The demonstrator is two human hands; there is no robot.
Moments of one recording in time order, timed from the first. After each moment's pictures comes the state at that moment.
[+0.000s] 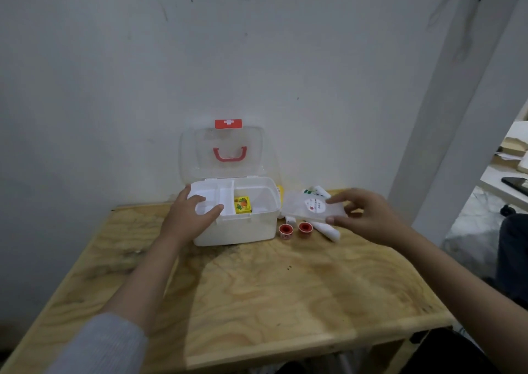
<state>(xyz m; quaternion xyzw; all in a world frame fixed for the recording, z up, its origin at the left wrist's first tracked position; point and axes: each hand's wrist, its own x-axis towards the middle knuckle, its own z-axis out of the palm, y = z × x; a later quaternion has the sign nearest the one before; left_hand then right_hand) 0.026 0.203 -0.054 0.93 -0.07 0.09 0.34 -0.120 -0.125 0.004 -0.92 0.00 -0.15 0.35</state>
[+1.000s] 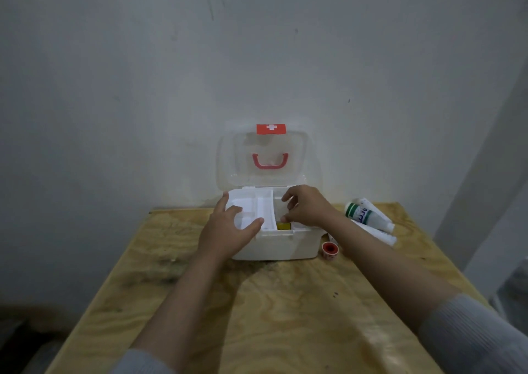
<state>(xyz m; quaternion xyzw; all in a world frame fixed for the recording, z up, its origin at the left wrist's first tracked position) 0.024 0.201 -0.055 0.94 -0.06 0.10 0.32 0.047 0.002 -0.023 -0.96 -0.04 -0.03 0.29</state>
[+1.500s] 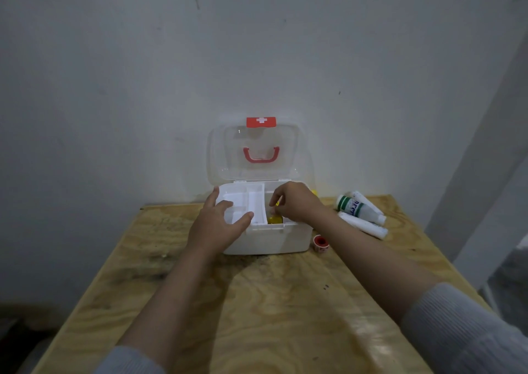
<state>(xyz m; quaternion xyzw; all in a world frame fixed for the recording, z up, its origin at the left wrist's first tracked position) 0.025 0.199 -0.056 0.94 -0.05 0.10 0.31 0.050 0.007 -0.029 -0.96 -0.04 -0.04 0.26</state>
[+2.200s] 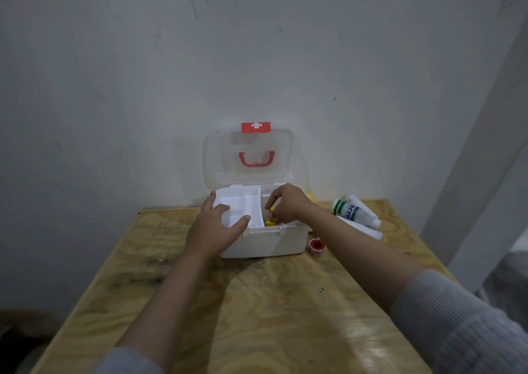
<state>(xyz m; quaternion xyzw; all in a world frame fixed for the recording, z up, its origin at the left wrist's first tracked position) 0.026 0.198 -0.055 0.95 -0.05 0.10 0.31 0.051 0.012 -0.017 -0.94 0.02 0.04 0.34</state>
